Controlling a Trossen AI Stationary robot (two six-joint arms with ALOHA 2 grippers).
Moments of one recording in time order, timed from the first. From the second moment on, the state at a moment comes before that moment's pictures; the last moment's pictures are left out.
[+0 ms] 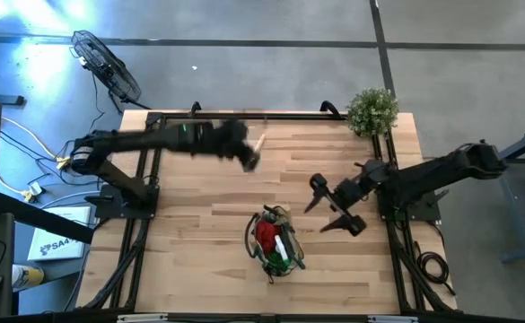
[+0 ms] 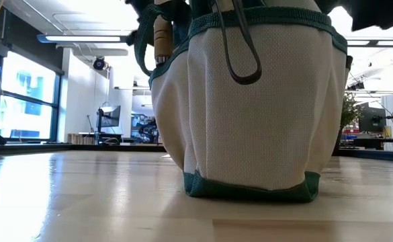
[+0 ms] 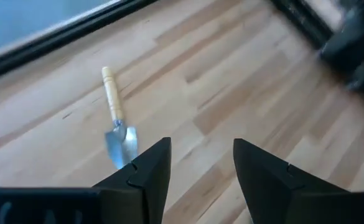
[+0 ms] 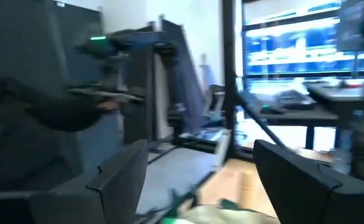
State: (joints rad) left arm 0.17 1.50 1.44 -0.76 -0.25 -0.68; right arm 0.12 1.09 0.49 0.79 -0.54 0.16
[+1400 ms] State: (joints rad) left arm 0.47 2.09 1.79 -0.99 -0.01 -0.63; right arm 0.26 1.03 0.49 0.43 -0.34 0.16
